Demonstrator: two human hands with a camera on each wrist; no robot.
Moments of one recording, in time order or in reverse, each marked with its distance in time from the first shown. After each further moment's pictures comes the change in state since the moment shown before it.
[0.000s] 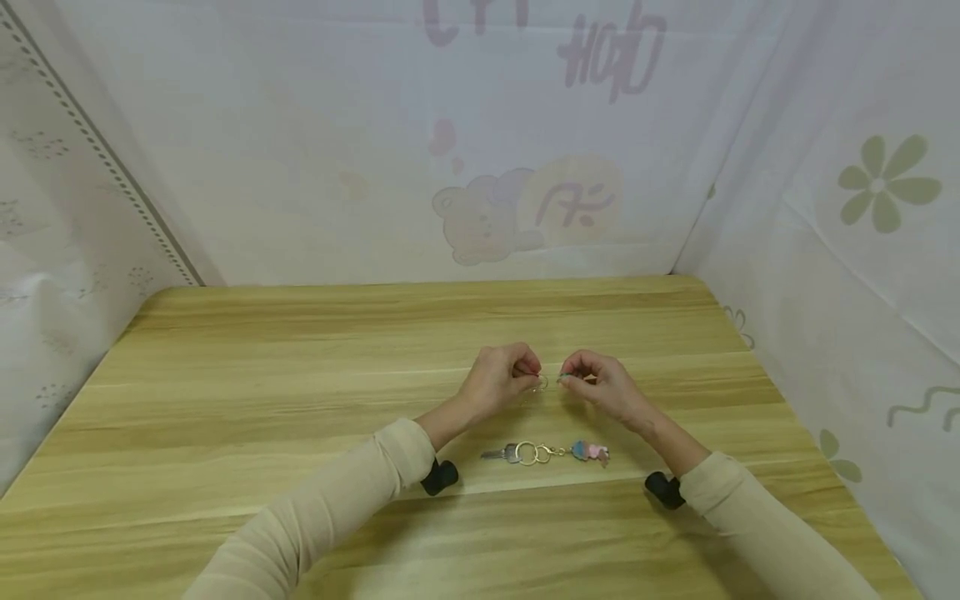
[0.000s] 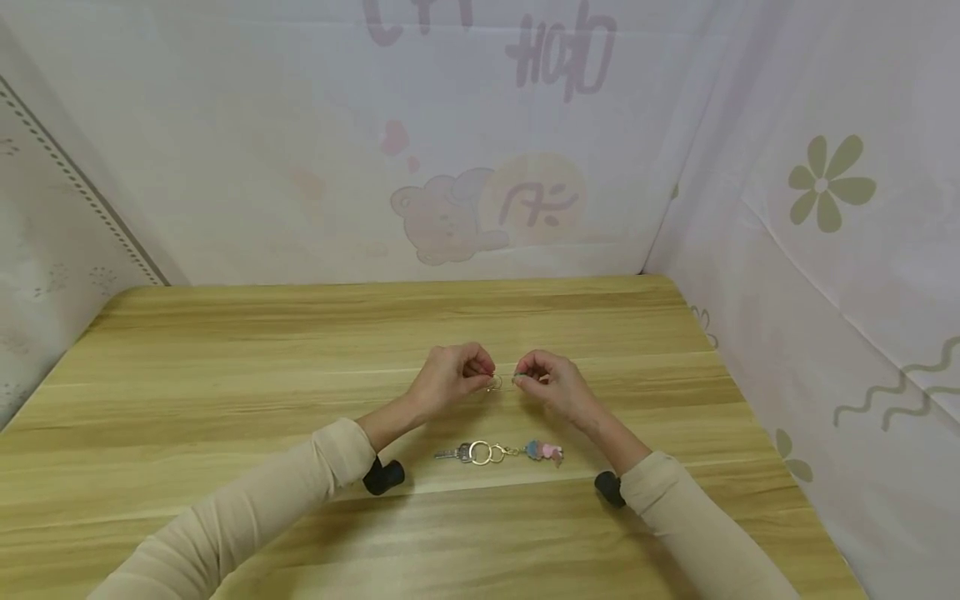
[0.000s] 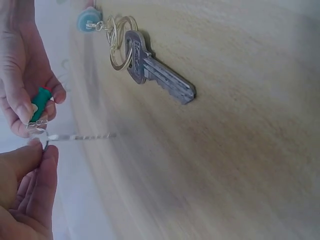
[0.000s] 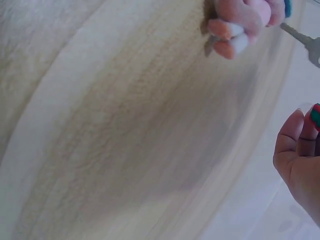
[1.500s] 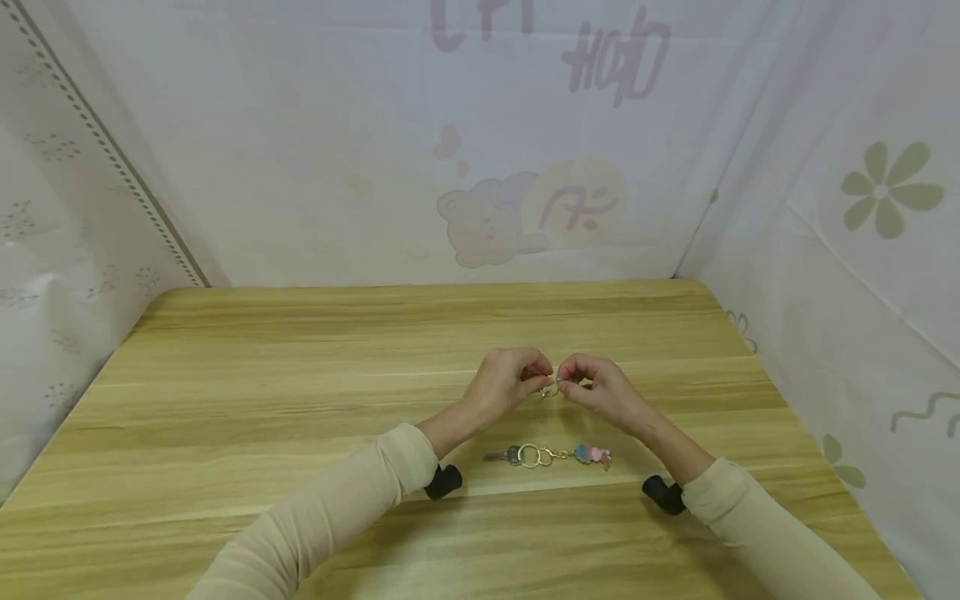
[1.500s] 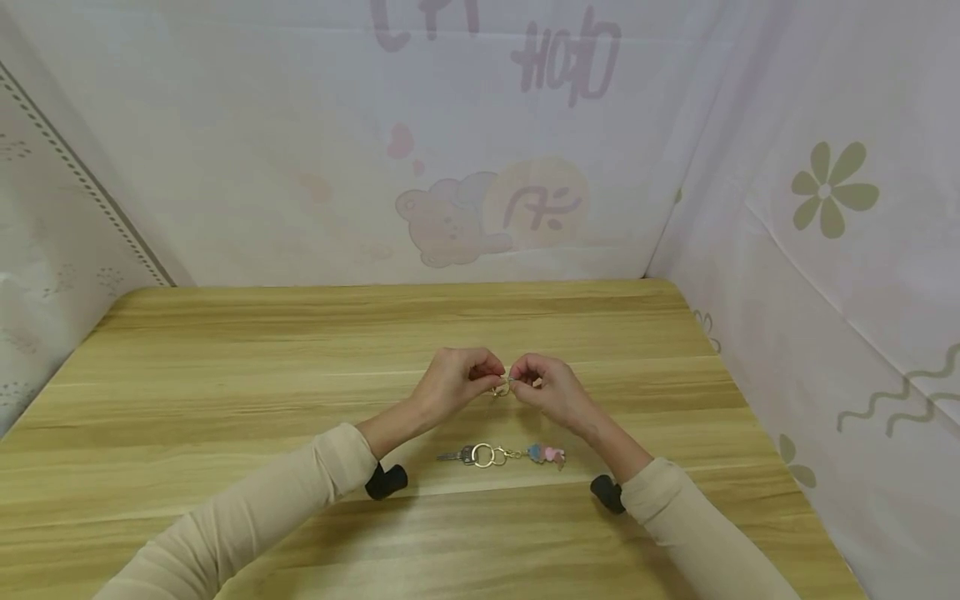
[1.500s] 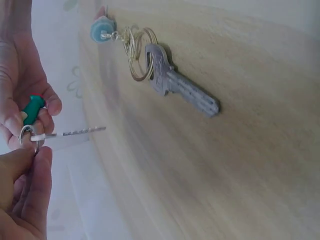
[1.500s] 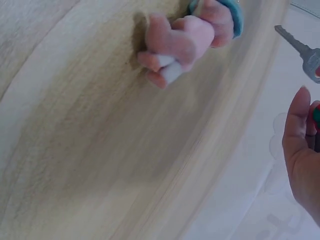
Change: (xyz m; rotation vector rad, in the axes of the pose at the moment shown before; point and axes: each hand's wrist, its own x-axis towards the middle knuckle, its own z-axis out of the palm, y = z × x) left_hand -0.006 0.013 -0.003 0.051 0.047 0.124; right_hand -0.003 -0.022 0.007 0.015 -0.053 -0.049
